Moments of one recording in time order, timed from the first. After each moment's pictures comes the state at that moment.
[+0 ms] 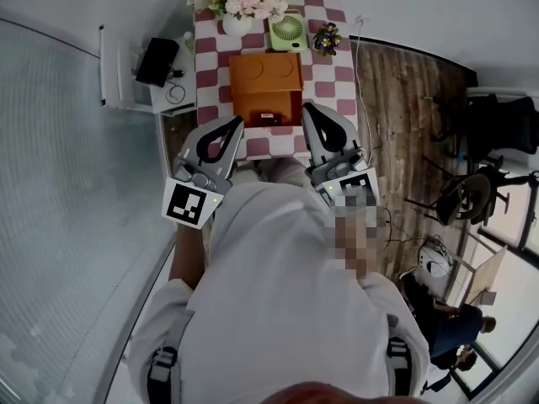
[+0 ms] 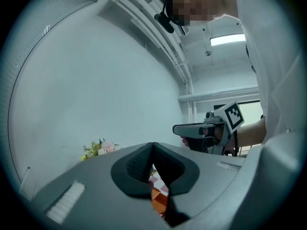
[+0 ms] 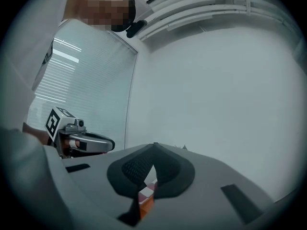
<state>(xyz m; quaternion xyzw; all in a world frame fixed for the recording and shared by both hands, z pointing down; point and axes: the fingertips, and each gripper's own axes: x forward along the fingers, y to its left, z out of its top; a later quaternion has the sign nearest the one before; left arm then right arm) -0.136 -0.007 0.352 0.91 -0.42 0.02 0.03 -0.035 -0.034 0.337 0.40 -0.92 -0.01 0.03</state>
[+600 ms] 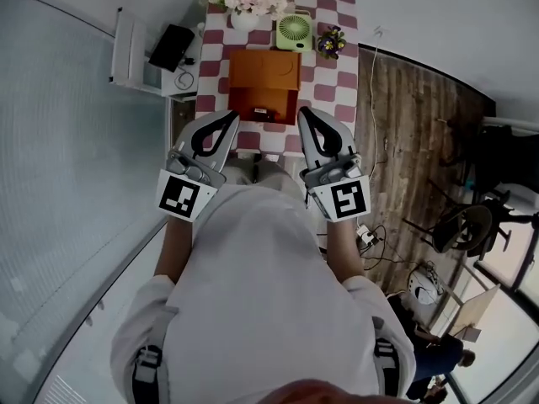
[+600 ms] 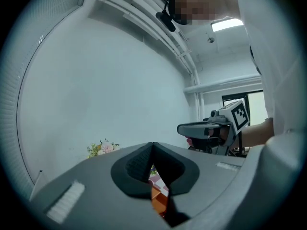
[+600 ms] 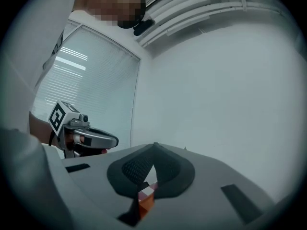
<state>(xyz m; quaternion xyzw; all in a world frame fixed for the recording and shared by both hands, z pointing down) -0.080 -0.003 0.339 0.88 -0.47 0.06 0.01 0.021 -0.028 0.333 0.36 -0.93 -0.02 0.01</state>
